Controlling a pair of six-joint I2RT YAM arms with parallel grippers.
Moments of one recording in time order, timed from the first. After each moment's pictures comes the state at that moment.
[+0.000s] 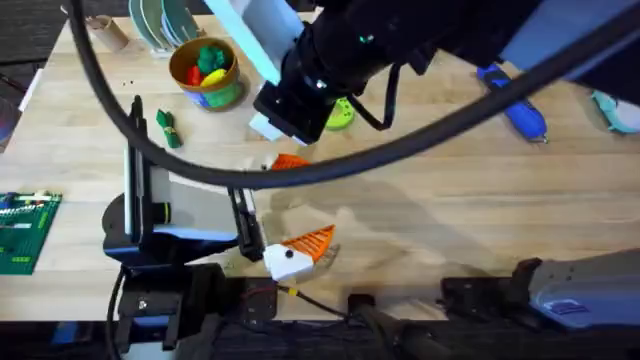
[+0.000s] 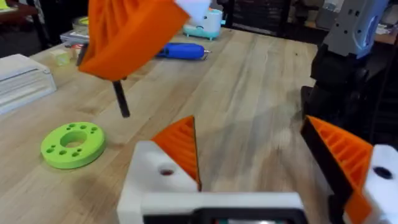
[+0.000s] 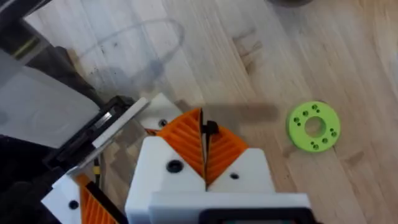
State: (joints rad) left arm 0.08 0.04 0.01 -0.13 1.32 0.07; right arm 0.96 1.67 1.71 -1.01 -0.11 -0.16
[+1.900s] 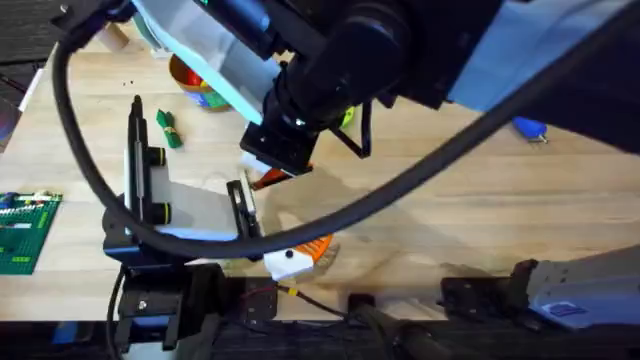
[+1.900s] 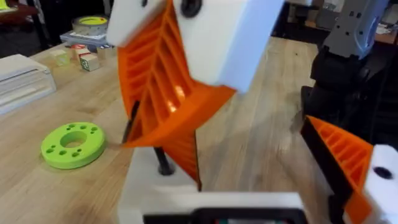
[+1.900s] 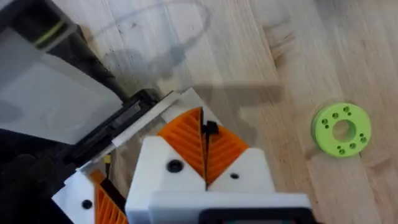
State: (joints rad) left arm 0.08 0.04 0.01 -0.13 1.32 0.07; right arm 1.03 1.71 1.70 -1.03 -0.12 -0.16
